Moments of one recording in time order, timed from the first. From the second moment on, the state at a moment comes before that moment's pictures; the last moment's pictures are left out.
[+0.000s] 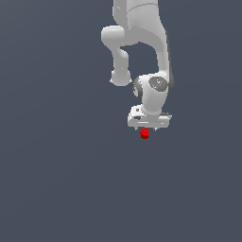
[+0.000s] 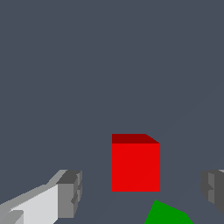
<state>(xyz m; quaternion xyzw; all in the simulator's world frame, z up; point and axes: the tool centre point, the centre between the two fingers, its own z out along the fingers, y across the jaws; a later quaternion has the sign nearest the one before) -0.072 0.132 0.066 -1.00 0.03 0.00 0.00</state>
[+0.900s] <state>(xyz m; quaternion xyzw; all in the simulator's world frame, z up) -0.073 0.133 0.020 -1.00 0.03 0.00 0.00</state>
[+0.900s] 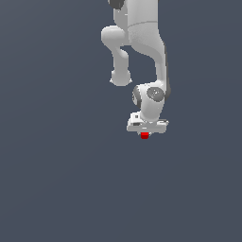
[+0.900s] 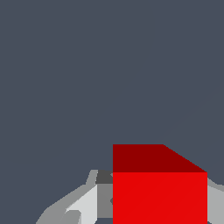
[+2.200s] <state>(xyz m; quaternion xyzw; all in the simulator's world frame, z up) -0.073 0.132 0.098 -1.00 0.03 0.00 0.00</state>
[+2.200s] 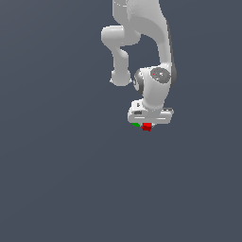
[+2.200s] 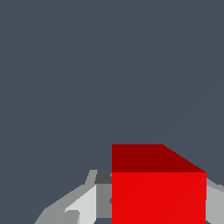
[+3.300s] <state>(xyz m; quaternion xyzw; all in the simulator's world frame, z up) -0.106 0.119 0.097 -1.00 0.03 0.00 0.00</state>
